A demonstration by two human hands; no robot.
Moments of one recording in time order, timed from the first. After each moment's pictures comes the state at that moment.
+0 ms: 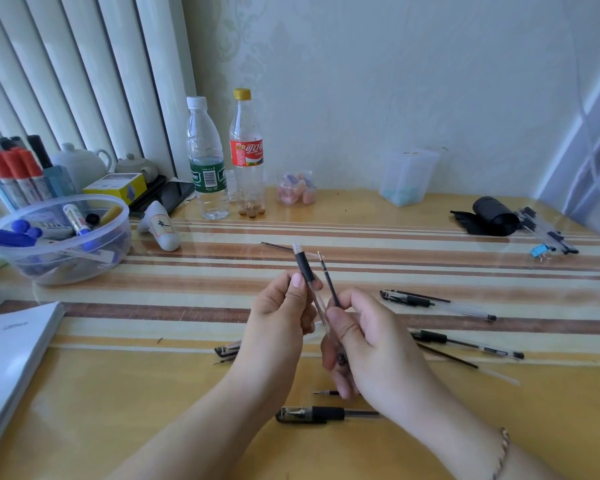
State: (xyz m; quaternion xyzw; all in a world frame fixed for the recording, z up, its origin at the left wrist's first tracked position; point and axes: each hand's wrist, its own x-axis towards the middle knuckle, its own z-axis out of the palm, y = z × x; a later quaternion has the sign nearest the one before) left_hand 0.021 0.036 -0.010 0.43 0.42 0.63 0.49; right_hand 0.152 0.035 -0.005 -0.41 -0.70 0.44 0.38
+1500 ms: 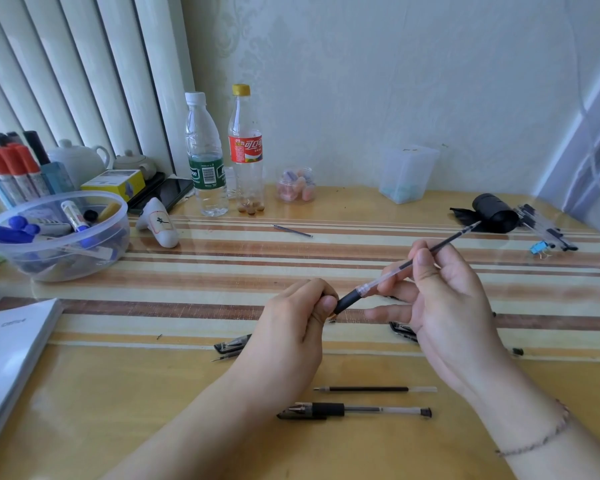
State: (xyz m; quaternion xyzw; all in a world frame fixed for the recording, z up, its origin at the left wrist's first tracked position) left_hand 0.014 0.030 -0.009 0.74 0.48 0.46 0.13; right_hand 0.190 0.061 0.015 -0.33 -0.52 0.52 0.59
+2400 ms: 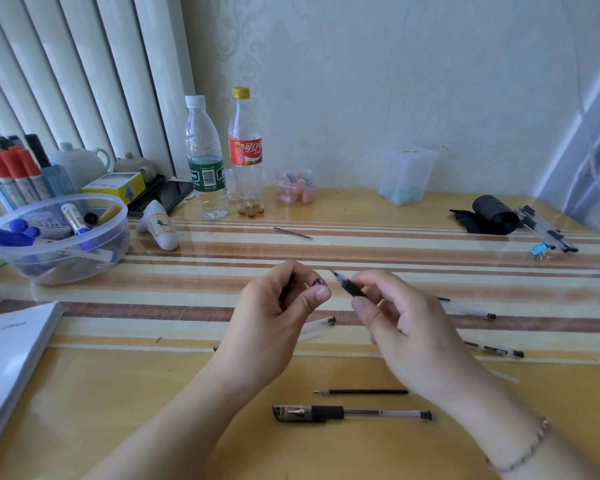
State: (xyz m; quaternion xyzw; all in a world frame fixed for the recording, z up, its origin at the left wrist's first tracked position) left_hand 0.000 0.039 -0.002 0.63 0.46 0.55 0.30; right_hand 0.187 0.054 0.001 -0.41 -0.81 0.17 0.39
